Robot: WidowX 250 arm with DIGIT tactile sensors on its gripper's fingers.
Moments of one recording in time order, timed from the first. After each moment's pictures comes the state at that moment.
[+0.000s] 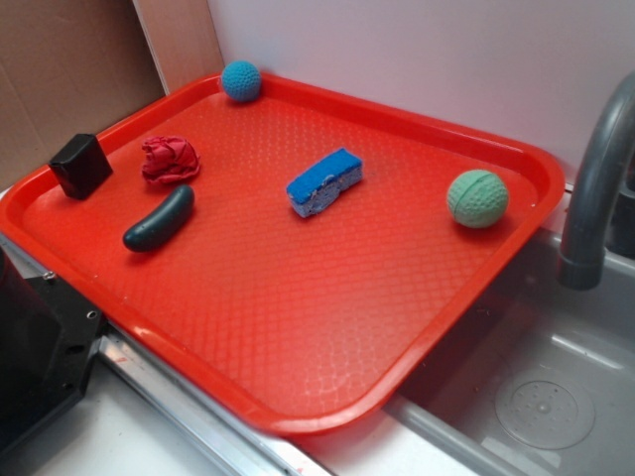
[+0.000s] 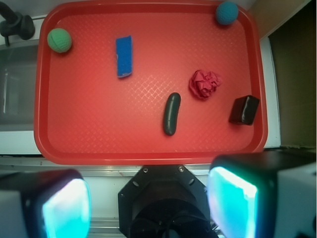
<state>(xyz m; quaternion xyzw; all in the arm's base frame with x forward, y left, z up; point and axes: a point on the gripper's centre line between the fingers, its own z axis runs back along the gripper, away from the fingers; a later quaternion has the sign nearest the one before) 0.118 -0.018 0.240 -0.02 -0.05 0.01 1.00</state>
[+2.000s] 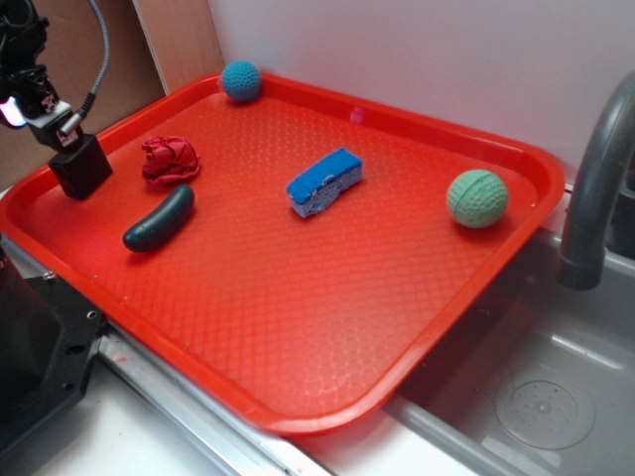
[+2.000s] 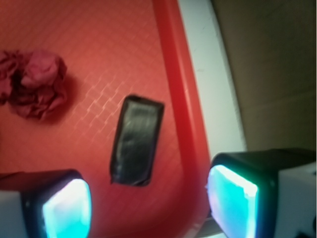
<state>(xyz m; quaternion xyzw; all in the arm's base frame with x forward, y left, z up) 0.145 0.155 0.080 0.05 -0.06 0.08 0.99</state>
